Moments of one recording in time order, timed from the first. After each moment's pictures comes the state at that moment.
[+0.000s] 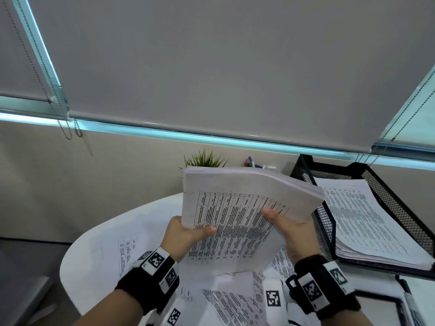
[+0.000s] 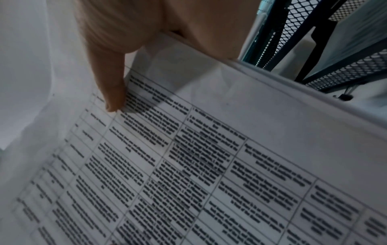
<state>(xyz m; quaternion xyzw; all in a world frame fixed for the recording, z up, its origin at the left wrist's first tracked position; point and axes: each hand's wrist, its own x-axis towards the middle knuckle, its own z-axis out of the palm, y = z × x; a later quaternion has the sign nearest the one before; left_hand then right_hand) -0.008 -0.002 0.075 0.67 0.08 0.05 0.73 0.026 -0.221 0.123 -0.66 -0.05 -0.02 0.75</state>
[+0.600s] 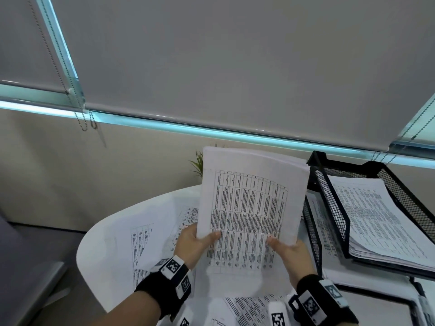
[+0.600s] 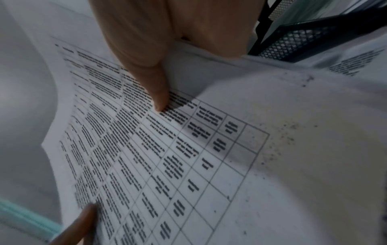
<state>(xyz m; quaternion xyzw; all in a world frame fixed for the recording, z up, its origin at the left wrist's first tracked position) -0.016 -0.002 0.022 0.70 0.16 0.04 0.69 0.016 -0.230 0.045 -0.73 0.11 0.11 0.67</state>
